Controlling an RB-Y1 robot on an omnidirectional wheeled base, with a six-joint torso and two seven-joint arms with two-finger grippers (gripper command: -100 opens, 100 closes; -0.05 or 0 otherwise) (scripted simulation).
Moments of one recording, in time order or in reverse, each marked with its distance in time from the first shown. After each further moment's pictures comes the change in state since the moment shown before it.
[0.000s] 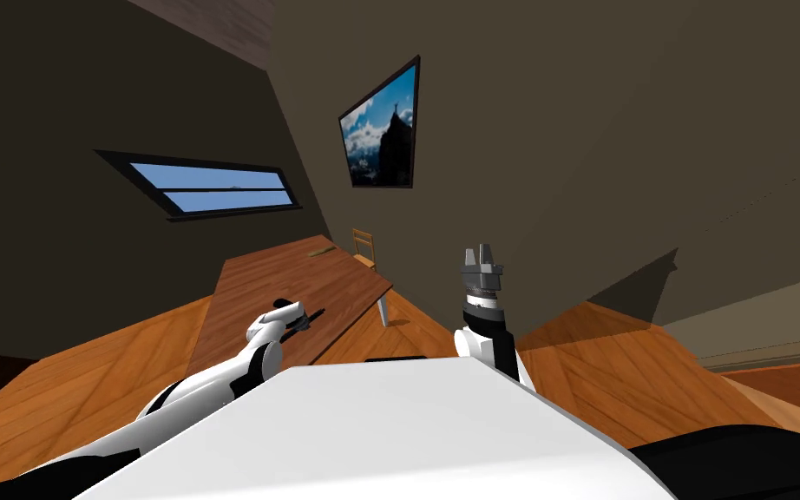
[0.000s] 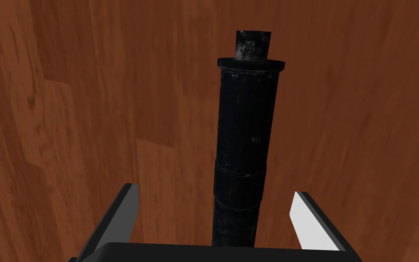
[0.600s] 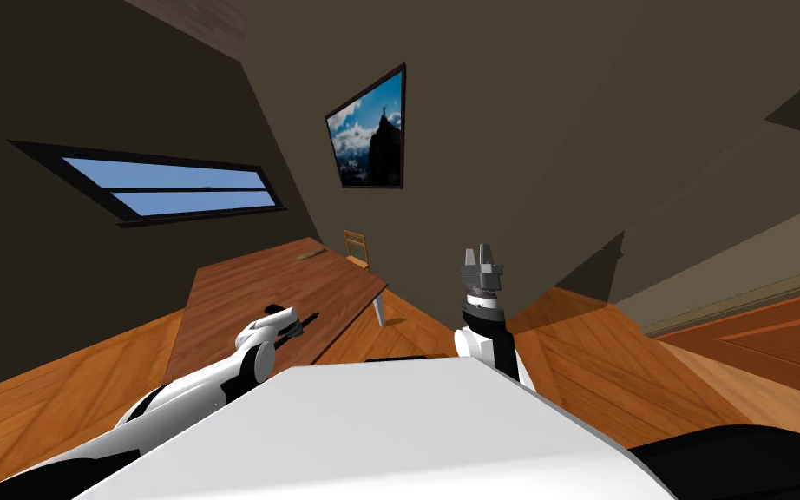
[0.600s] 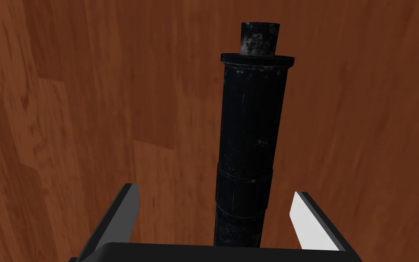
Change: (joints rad) left arm 0.009 0.045 0.023 0.094 0.007 -0.064 0.038; right arm 0.000 0.000 0.000 0.000 0.000 0.000 0.000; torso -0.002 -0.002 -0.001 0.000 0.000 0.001
